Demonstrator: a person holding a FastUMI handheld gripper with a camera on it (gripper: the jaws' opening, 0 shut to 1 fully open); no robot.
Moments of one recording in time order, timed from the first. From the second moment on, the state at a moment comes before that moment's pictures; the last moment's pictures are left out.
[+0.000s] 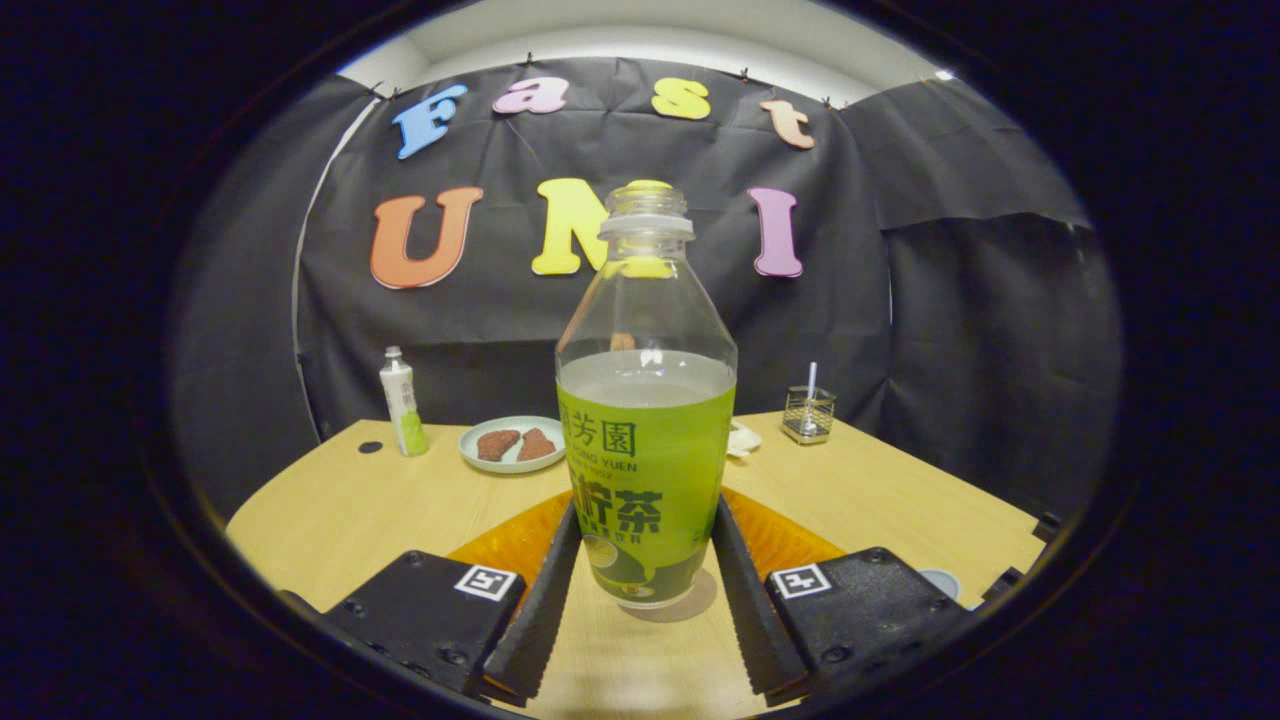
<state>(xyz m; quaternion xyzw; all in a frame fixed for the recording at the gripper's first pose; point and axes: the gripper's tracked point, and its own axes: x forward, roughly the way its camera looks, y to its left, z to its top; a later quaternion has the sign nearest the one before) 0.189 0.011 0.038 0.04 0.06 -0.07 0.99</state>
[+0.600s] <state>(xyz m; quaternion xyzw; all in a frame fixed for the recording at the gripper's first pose) 0.248 -0.009 -0.020 0.03 0.14 -0.07 0.99</state>
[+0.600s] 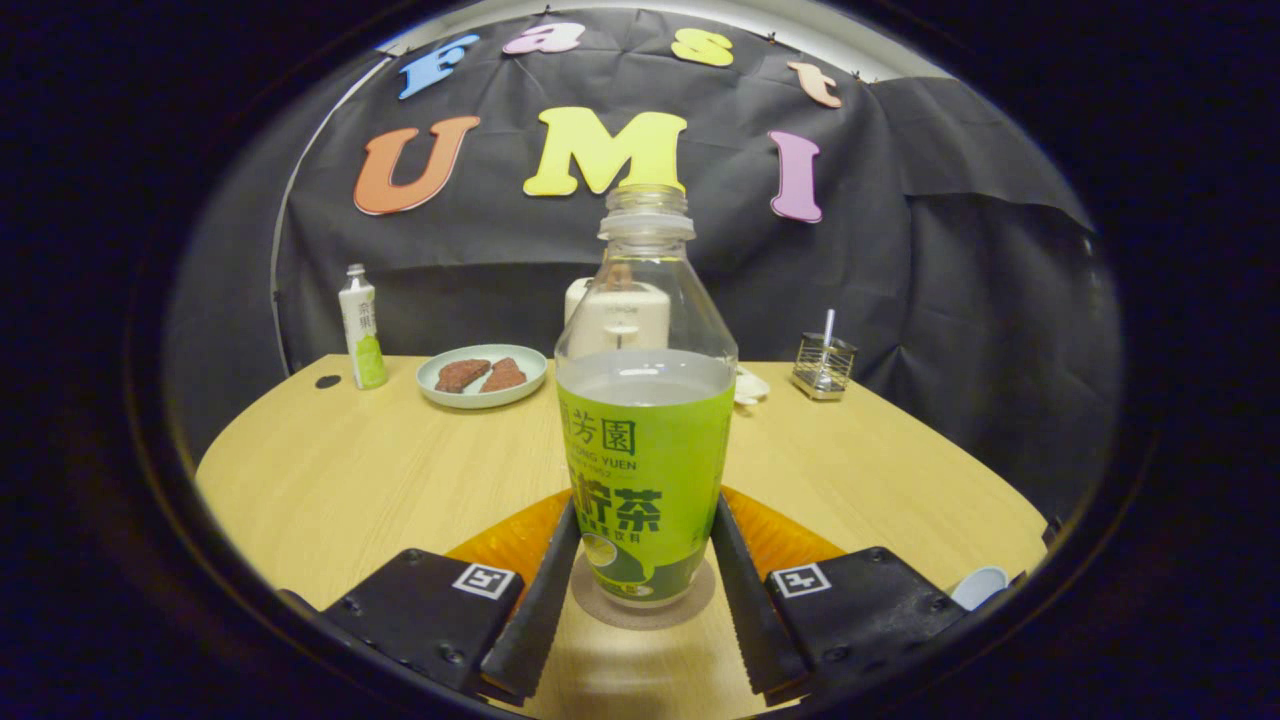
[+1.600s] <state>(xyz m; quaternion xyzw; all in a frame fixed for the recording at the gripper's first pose) 0.239 -0.012 -0.042 0.02 0.16 -0.06 0.98</state>
